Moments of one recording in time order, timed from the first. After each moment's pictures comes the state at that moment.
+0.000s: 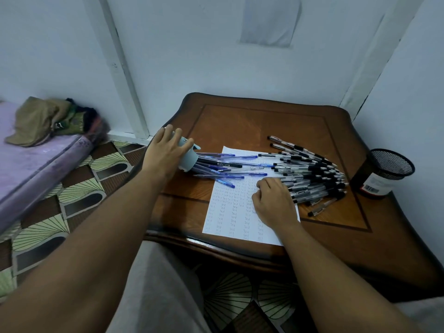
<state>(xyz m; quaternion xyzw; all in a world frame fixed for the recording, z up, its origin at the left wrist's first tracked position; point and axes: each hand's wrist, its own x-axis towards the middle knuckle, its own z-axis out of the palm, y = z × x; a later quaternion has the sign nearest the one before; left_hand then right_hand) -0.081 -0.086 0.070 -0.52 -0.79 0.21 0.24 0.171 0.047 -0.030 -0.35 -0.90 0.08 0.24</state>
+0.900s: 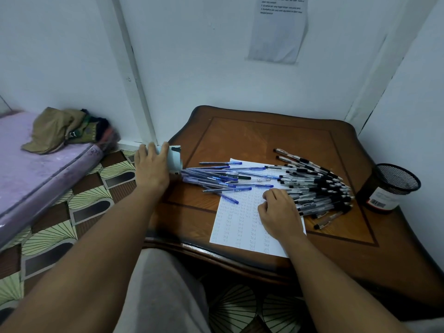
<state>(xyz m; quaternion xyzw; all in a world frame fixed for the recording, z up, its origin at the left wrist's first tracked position) -0.104 -0.112 0.058 -0.36 -0.92 -0.06 0.15 0.170 0.051 -0.034 -0.33 -0.91 0.08 0.24</state>
